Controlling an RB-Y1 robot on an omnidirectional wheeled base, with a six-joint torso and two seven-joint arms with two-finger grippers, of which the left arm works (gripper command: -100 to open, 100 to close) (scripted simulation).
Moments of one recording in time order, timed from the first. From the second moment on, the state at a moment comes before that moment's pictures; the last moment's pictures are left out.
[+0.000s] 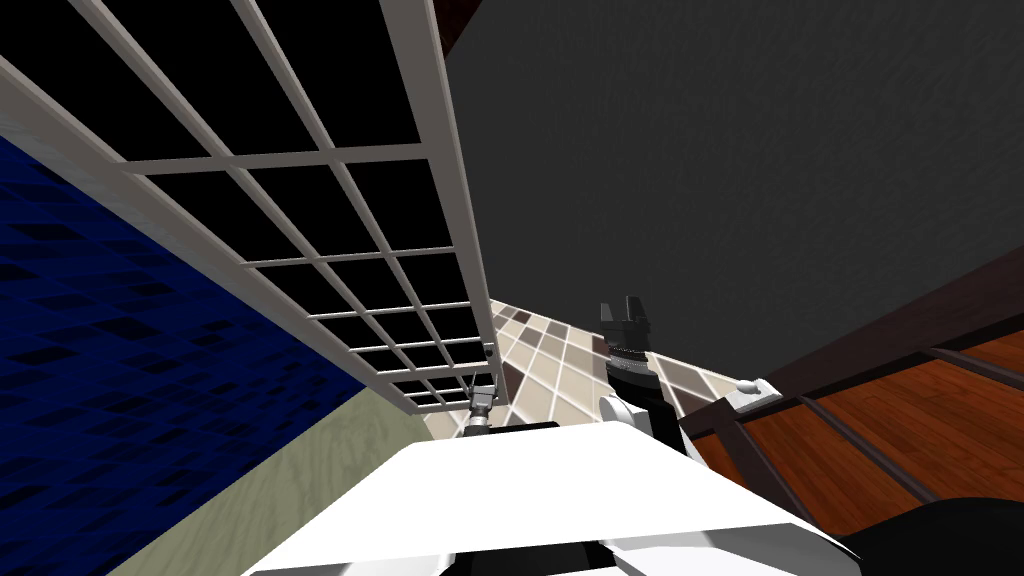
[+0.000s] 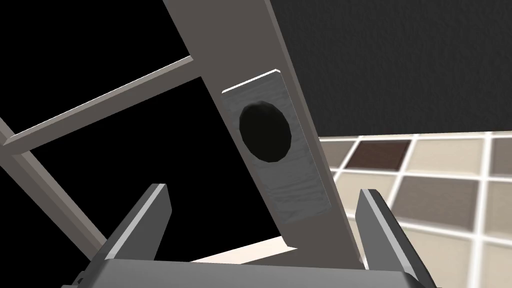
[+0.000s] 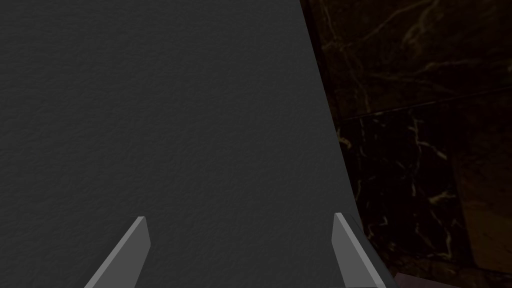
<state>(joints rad) 0.22 0.09 -0.52 -0.99 0.52 -0.92 0.82</state>
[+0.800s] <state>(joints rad) 0.24 0.09 -0.56 -1.02 0.63 -0.94 1.02</state>
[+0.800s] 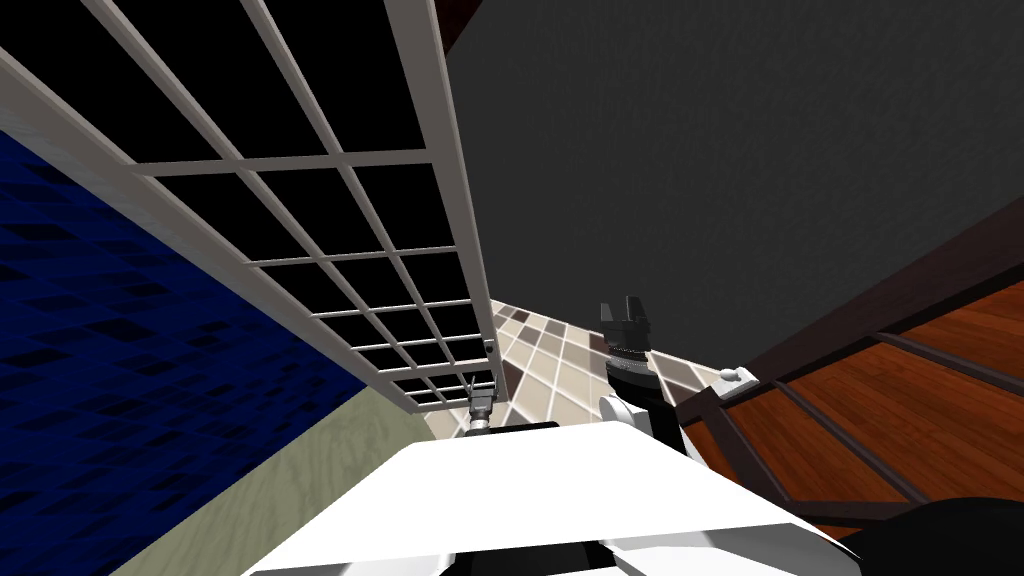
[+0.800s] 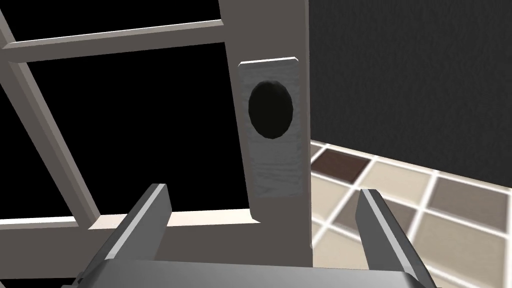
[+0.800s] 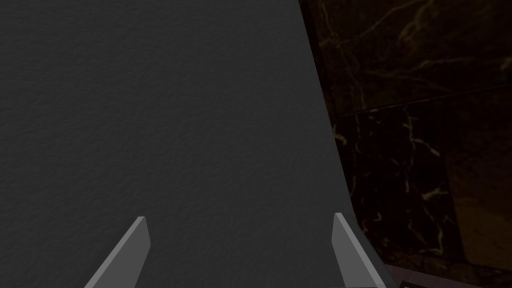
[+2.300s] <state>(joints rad) 0.22 0.09 -0.55 -1.00 0.66 -0.93 1.08</state>
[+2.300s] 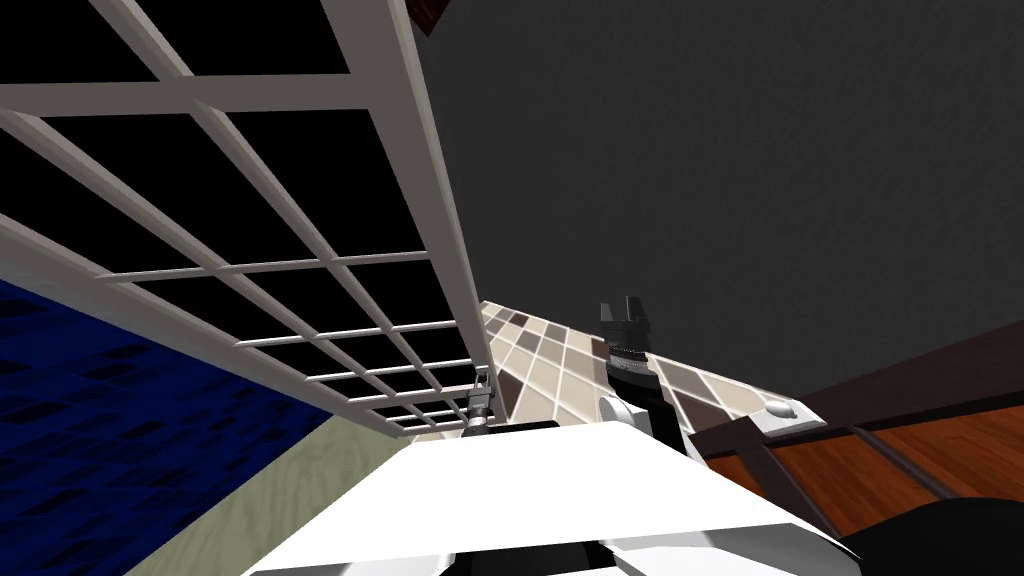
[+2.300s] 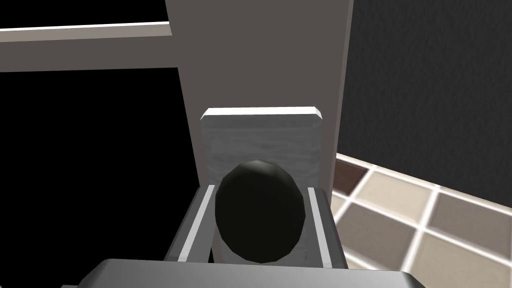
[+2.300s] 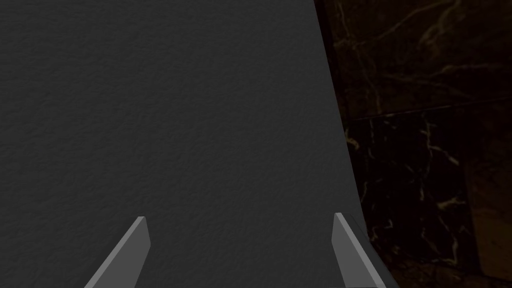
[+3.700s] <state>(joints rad) 0.20 0.05 -0.42 -0.97 0.73 -0.93 1.05</state>
